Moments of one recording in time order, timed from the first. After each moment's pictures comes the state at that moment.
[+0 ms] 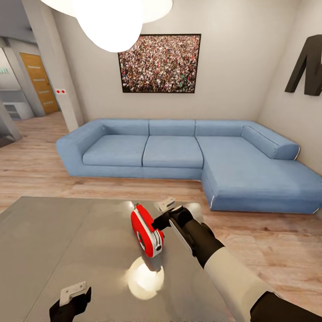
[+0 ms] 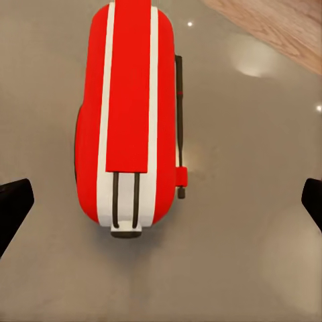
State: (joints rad) left arm -0.02 0.02 0.17 -1.11 0.12 0.15 0.11; right arm -0.83 0.17 0.52 -0.87 -0.03 0.80 0.10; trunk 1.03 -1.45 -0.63
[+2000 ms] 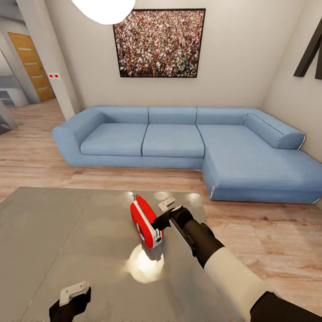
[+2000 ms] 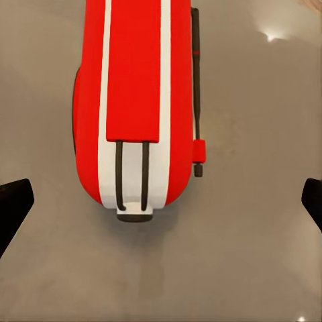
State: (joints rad) left arm -0.02 0.02 0.17 -1.11 0.12 0.15 0.11; right arm -0.83 0.17 0.52 -0.87 -0.02 0.80 0.10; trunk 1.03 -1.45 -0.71
